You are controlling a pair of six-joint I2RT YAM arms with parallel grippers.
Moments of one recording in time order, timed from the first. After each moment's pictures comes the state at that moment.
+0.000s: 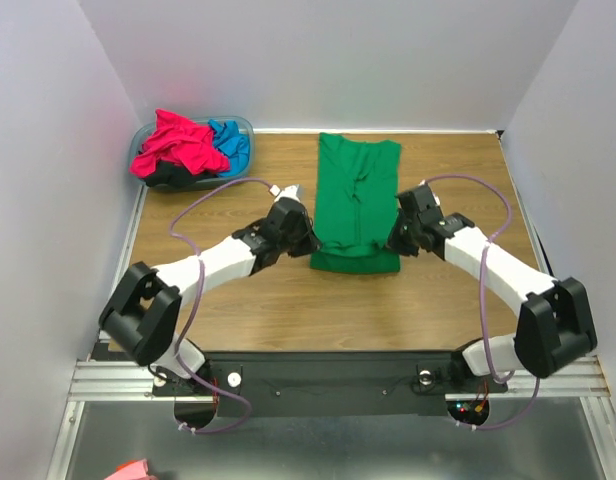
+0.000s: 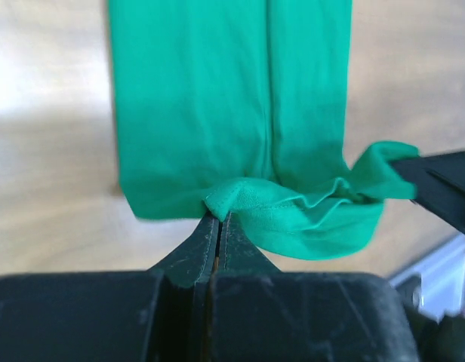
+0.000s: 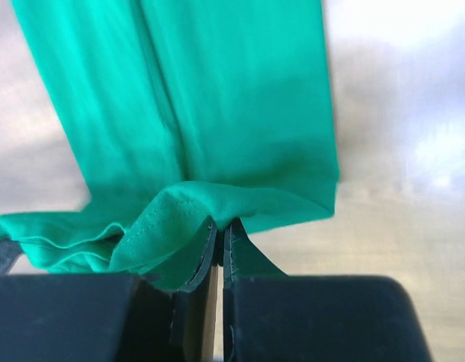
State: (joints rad) left arm -0.75 1.44 0.87 -0.10 -0.04 -0.83; right arm 0.43 1.33 0.91 -0.55 0.07 0.81
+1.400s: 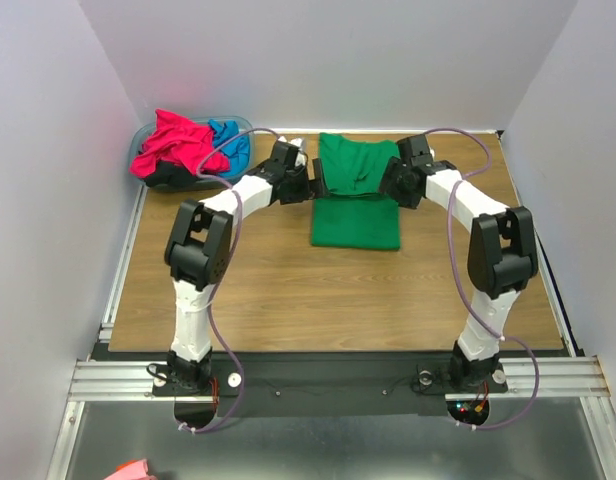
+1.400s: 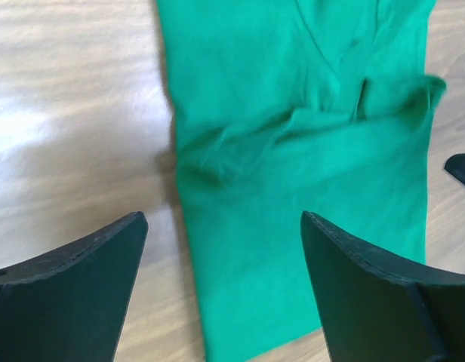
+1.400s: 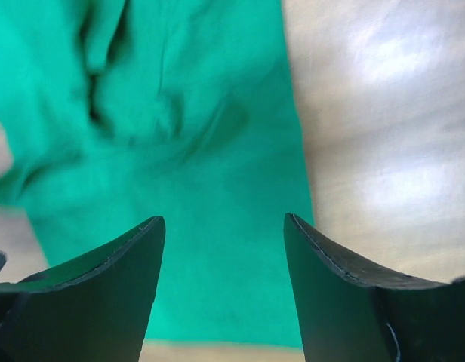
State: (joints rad) left arm -0.45 2.14 1.64 -0.25 0.20 -0.51; right arm 0.25 1.95 1.53 -0.52 0.14 0.62
